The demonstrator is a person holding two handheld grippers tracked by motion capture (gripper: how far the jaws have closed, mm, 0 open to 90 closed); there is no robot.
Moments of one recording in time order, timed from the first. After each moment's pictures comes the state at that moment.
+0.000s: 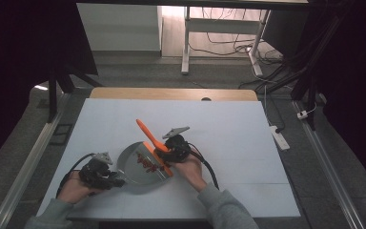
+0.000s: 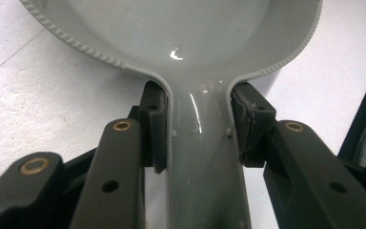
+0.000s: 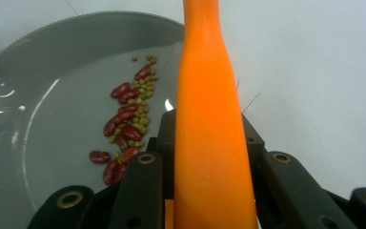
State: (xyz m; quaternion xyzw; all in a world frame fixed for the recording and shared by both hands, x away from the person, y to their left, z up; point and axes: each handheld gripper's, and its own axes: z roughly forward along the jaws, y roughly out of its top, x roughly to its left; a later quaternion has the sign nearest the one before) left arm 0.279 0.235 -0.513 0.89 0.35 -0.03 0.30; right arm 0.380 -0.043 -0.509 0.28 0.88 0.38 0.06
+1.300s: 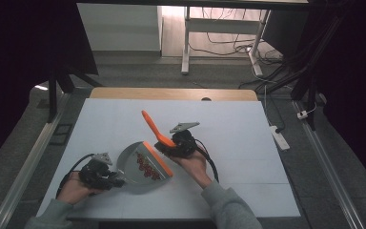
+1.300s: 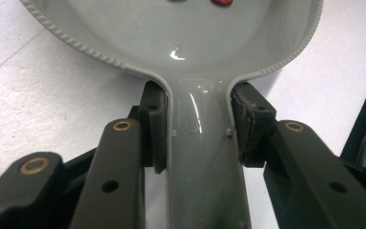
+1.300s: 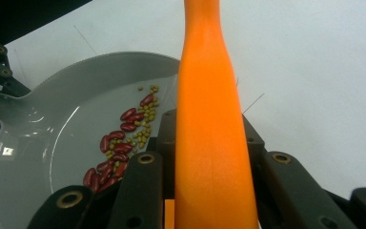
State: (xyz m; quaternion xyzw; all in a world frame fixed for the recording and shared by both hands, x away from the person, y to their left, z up) left arm 0.277 0.236 -0.516 0.88 0.35 -0.02 0.30; right arm 0.386 -0.063 -0.489 0.29 0.86 0.42 0.05
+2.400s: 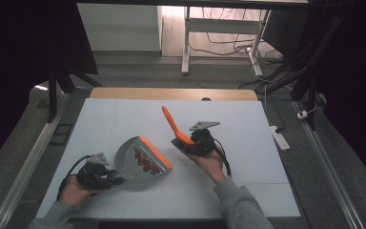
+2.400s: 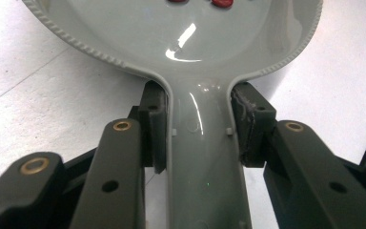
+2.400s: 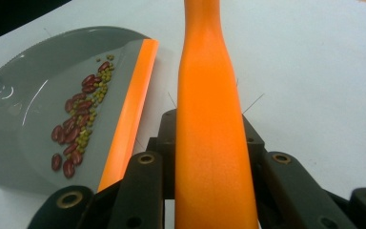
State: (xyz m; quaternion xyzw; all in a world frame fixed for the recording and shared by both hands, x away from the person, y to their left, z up) left arm 0.268 0.241 -0.517 0.86 0.38 0.02 0.34; right arm 0.391 -0.118 -0.482 0.31 0.84 0.43 0.08
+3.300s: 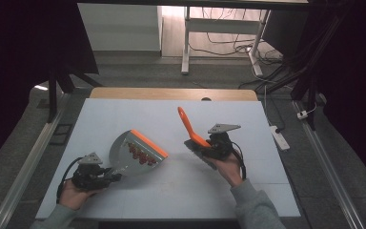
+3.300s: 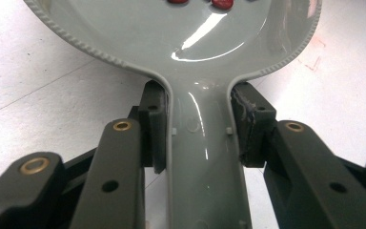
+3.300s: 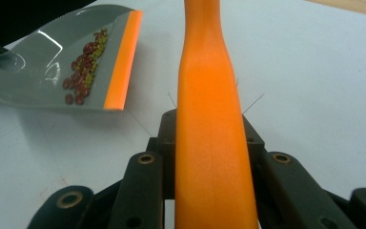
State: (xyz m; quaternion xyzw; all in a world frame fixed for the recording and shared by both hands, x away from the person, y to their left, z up) left arm 0.256 0.247 -0.513 0.81 0.44 0.05 0.38; right arm 0.378 -0.170 -0.470 0.31 0.83 0.45 0.08
